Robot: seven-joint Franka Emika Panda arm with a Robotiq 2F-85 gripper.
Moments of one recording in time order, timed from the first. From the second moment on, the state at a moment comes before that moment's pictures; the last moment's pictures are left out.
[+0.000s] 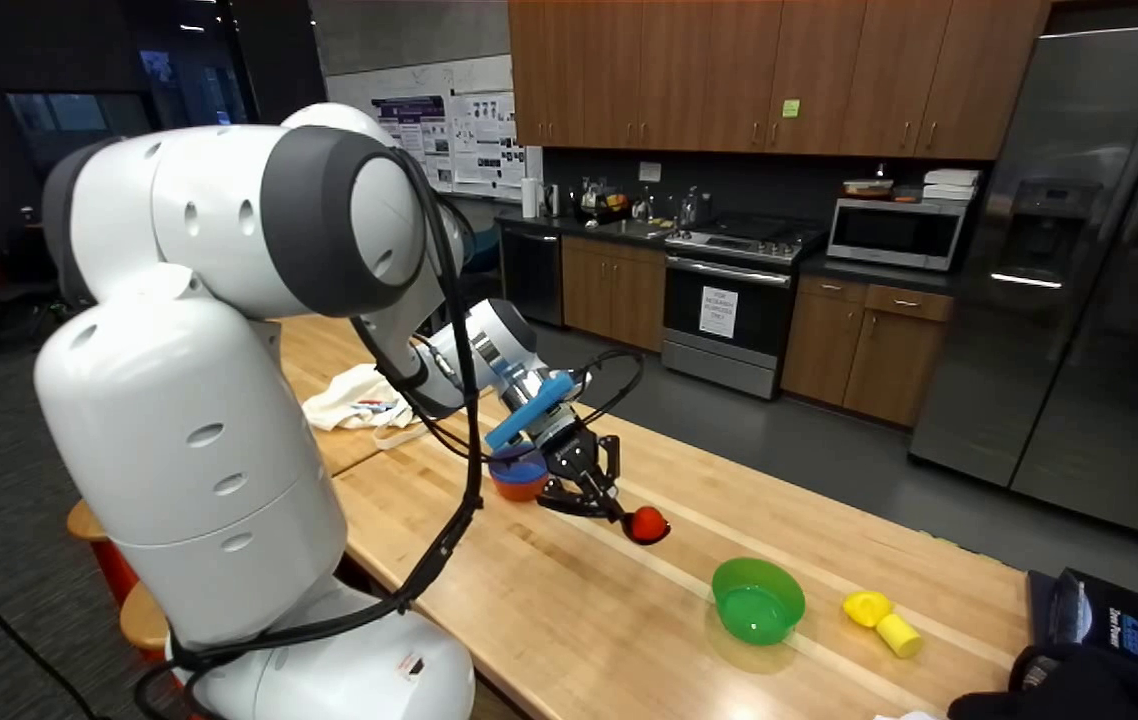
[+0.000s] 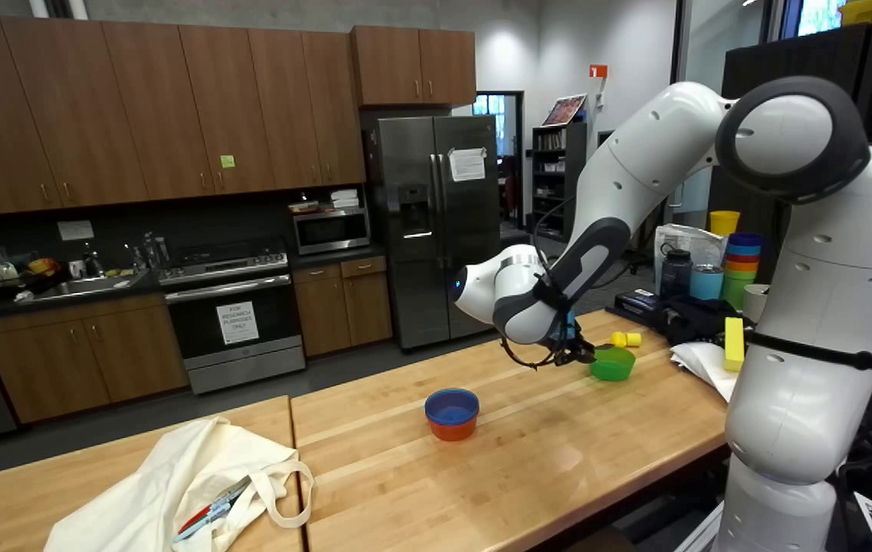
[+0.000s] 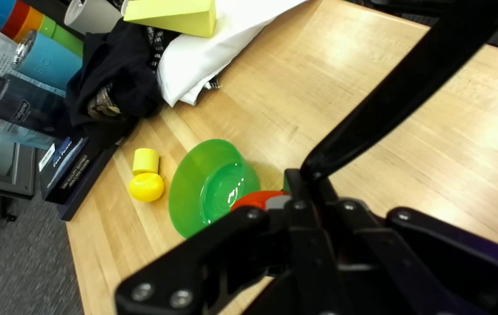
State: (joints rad) arm 0.12 -0.10 0.15 -2.43 -0.75 1.66 0.20
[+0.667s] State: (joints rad) arm 0.11 -0.09 0.12 -2.43 -0.75 1.66 0.20
